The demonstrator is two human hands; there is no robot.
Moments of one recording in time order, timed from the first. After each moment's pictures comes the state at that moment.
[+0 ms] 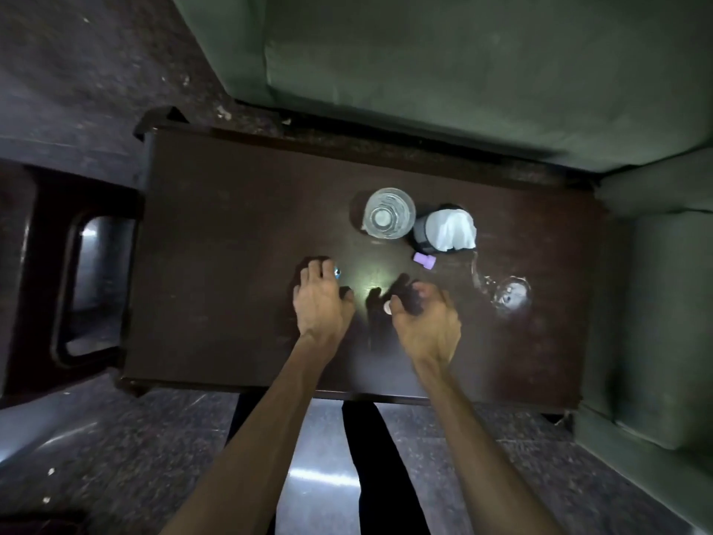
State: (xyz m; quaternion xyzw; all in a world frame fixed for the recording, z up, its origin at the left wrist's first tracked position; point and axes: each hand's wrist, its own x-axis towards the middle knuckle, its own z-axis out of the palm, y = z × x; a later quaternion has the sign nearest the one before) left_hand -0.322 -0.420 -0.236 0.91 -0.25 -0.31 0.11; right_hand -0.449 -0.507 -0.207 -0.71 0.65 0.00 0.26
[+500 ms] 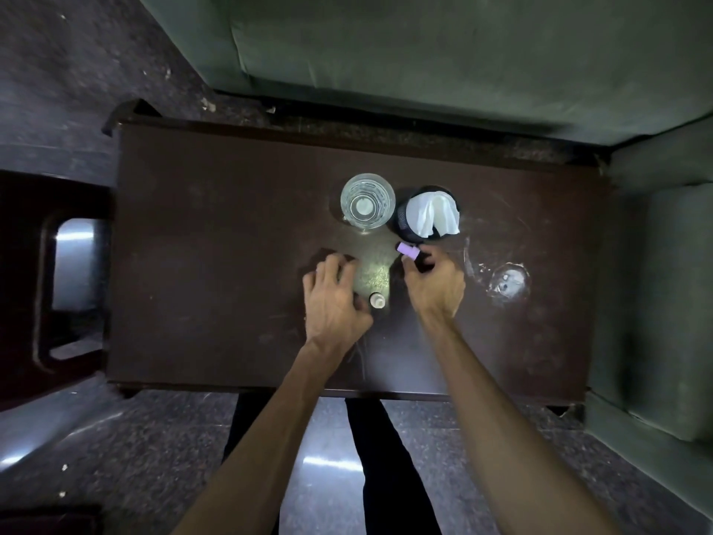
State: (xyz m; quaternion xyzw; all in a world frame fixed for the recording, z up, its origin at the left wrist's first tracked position) left_hand -0.365 -0.440 -0.243 0.89 -0.35 -0.22 0.17; right_hand -0.457 -0.575 -0.253 -0.68 0.66 -0.03 0.31
